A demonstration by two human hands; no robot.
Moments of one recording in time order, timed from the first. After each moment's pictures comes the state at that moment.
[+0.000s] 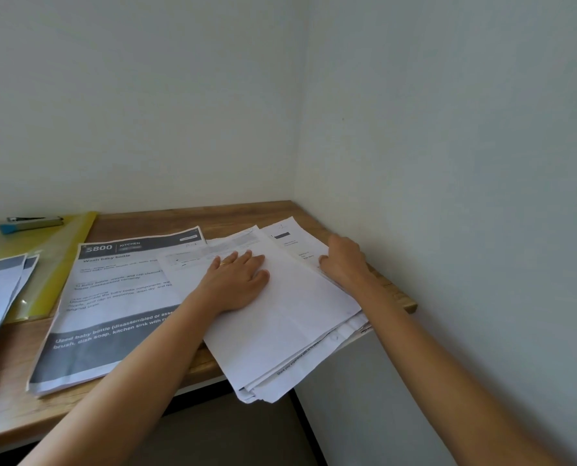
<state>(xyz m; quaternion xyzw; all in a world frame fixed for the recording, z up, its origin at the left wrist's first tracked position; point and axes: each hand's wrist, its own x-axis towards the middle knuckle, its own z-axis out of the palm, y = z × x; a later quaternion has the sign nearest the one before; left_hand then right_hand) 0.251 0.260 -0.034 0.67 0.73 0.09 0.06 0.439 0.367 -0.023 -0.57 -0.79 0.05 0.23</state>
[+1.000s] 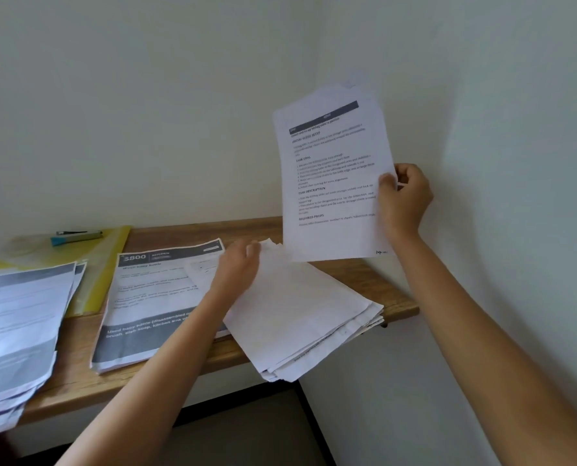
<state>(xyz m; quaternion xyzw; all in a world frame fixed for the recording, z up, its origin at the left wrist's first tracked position) 0.255 0.237 -0.007 0.52 0.70 0.47 0.11 0.474 0.341 0.086 -0.40 -0.56 0.10 0.72</state>
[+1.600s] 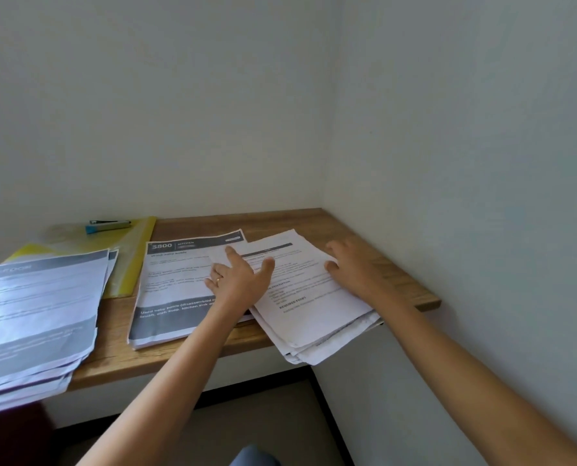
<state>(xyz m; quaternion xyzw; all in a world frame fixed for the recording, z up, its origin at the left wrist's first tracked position) 0.252 0.193 -0.022 0.41 0.83 0.33 0.16 0.423 0.324 -0.027 -0.42 -0.86 0.09 0.25</state>
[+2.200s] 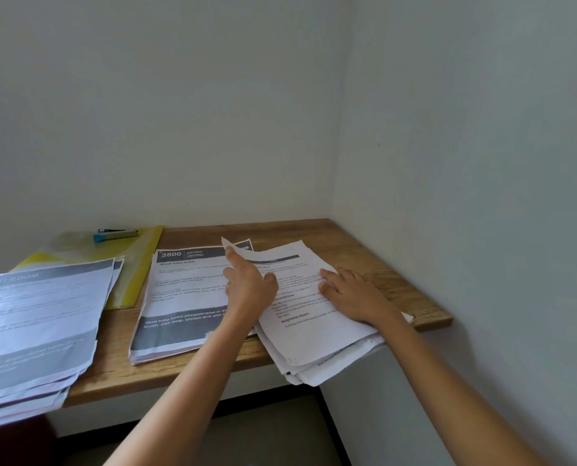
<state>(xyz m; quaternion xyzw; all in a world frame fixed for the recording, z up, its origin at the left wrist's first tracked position) 0.257 0.207 -0.015 0.36 0.78 0.48 0.18 0.425 0.311 -0.034 -0.44 -0.89 0.08 0.08</state>
